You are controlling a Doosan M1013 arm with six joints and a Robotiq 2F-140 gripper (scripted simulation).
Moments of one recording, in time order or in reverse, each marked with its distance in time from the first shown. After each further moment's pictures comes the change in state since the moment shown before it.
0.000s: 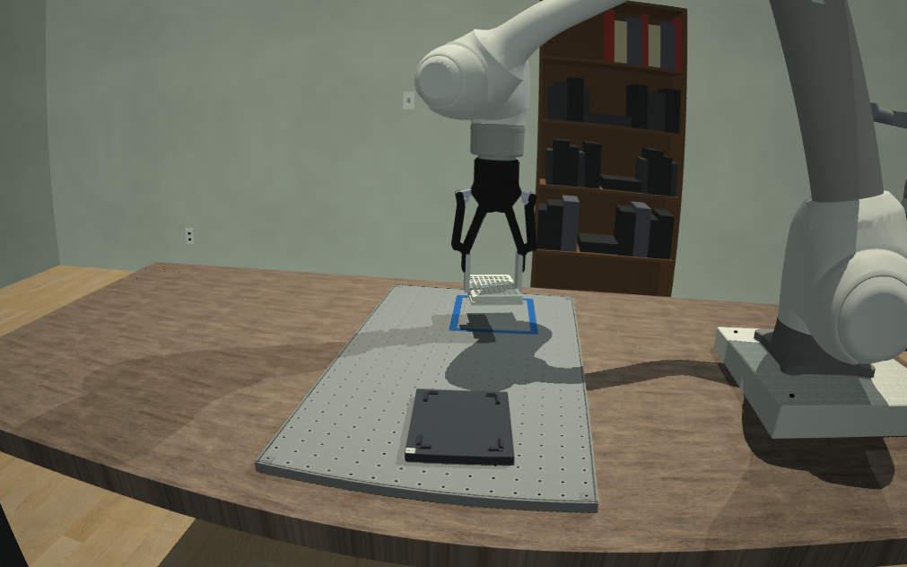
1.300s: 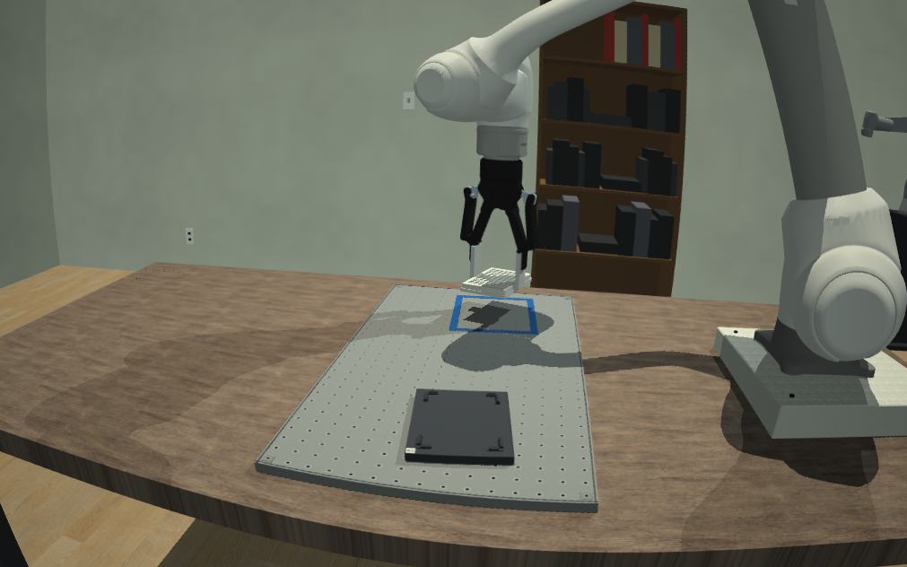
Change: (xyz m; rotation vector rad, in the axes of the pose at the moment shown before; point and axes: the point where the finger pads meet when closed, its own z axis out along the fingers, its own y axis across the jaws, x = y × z) arm 0.057 0.017 0.005 0.001 -0.005 0.575
